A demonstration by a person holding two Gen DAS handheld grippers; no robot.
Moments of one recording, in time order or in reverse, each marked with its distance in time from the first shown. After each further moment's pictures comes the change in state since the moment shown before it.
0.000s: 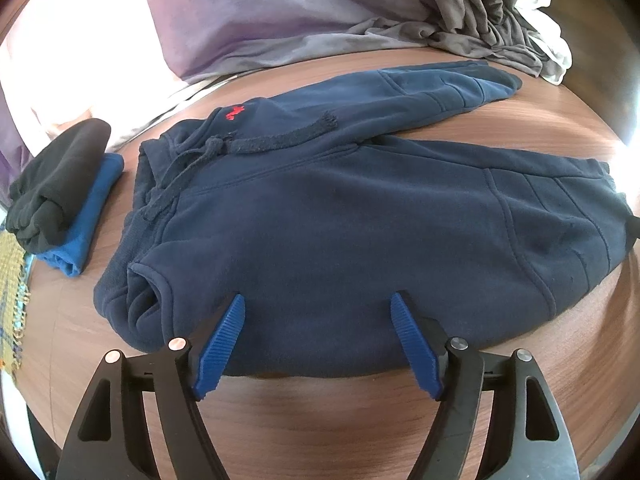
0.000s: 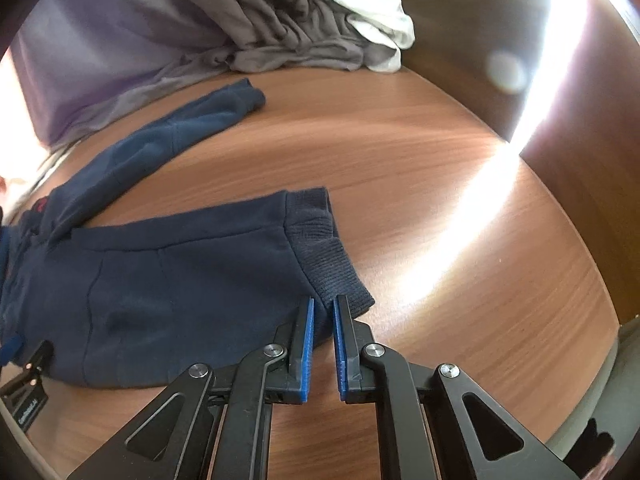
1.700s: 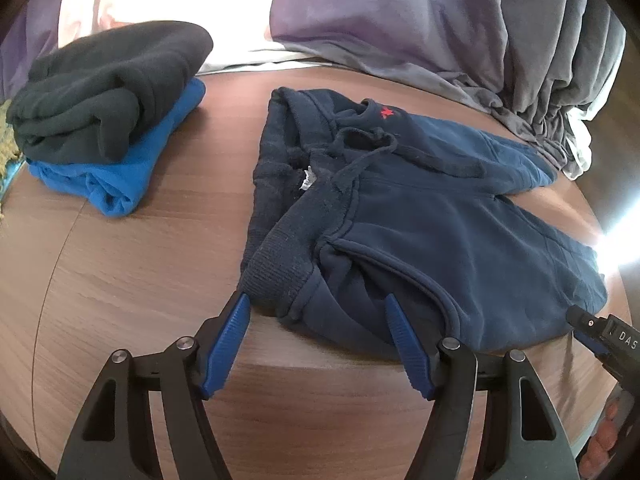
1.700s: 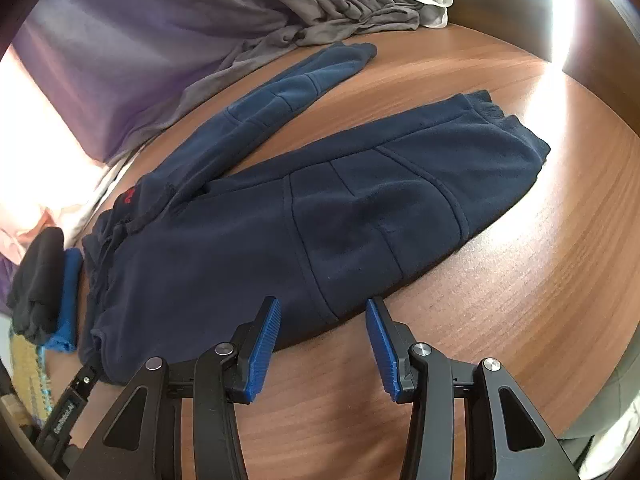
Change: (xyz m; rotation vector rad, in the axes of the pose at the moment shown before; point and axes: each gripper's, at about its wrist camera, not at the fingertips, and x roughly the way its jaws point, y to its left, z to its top) left arm 0.000 0.172 -0.031 -0.273 -0.003 -0.180; right arm -0.032 0.151 -0.057 0.228 0.028 0.179
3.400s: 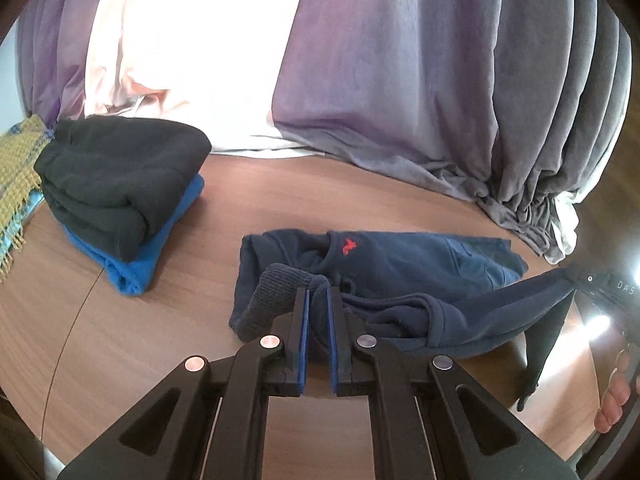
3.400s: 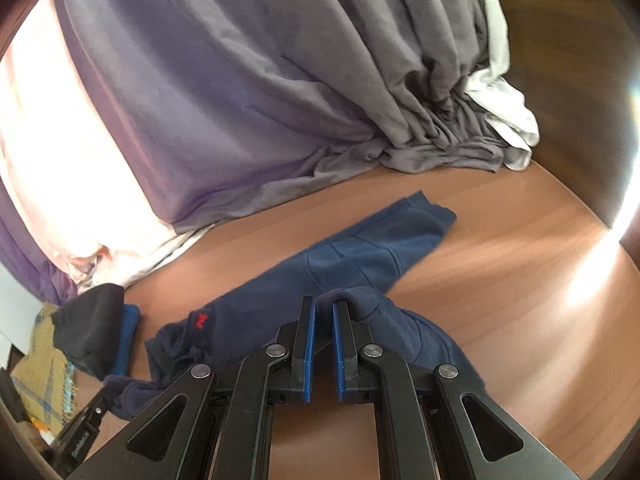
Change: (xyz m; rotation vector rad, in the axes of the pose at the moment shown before) left arm -0.068 -0.045 0.065 -0.117 -0.215 0.007; right arm -0.054 0.042 0.136 -0.208 -0.200 0.184
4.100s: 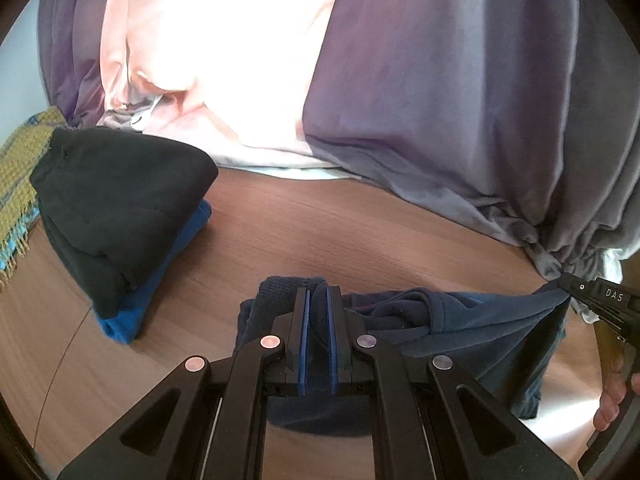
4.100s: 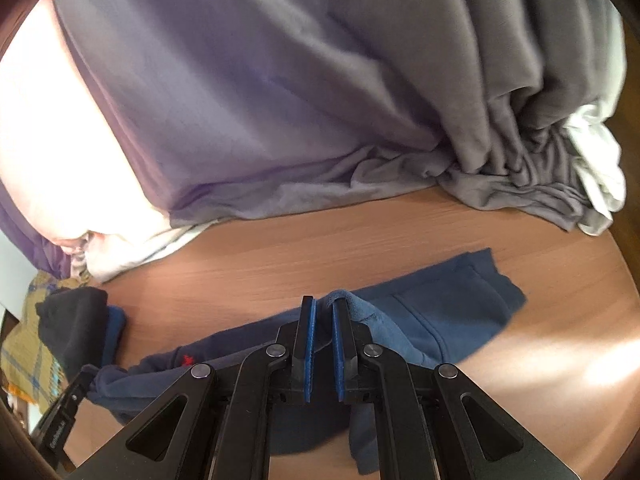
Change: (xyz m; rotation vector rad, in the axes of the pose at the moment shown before) left arm 0.073 -0.007 0.059 -0.113 0.014 0.142; right arm 0.116 0.030 0.082 -0.155 0.140 0.055
